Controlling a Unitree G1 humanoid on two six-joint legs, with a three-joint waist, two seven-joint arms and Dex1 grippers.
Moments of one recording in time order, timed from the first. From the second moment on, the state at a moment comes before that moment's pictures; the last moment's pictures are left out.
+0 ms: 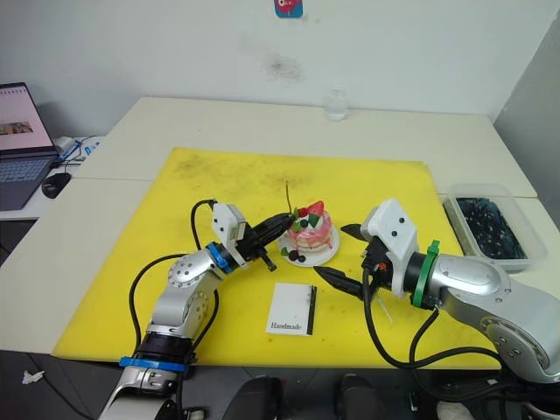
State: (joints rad) left arm -0.39 0.25 -0.04 0.18 -0.31 -0.03 -0.80; right arm -0.32 -0.78 -0.01 -0.79 0.88 0.95 0.39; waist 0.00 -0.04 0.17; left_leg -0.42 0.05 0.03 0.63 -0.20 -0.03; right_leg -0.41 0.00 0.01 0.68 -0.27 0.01
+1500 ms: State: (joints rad) left arm -0.16 0.72 -0.08 -0.51 -0.59 0.44 -1.12; right arm 0.38 -0.67 -0.05 -0.86 0.41 0.69 0.28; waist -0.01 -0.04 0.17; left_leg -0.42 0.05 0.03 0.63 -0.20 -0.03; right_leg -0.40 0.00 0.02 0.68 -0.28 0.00
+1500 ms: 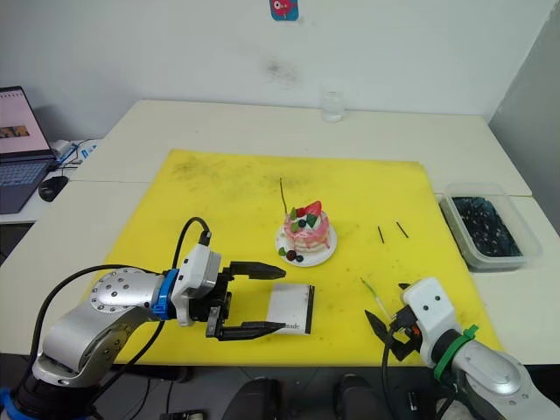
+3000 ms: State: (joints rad) left arm -0.24 0.61 -0.21 -0.53 -0.63 0.49 -1.11; right arm 0.44 -0.94 -0.57 -0.73 0.60 0.73 0.88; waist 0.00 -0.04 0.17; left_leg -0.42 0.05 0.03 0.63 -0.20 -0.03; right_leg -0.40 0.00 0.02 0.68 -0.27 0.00
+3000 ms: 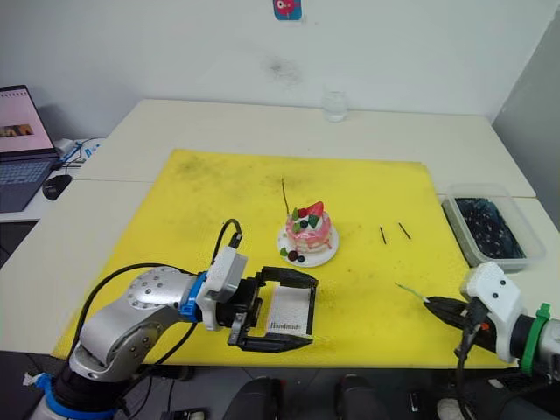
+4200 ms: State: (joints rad) left arm -0.38 0.52 -0.35 -0.54 -0.55 0.49 -1.10; right arm 0.59 -0.86 -0.54 -0.45 0.40 0.46 1.04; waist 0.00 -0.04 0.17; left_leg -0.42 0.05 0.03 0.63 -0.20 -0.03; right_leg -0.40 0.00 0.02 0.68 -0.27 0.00
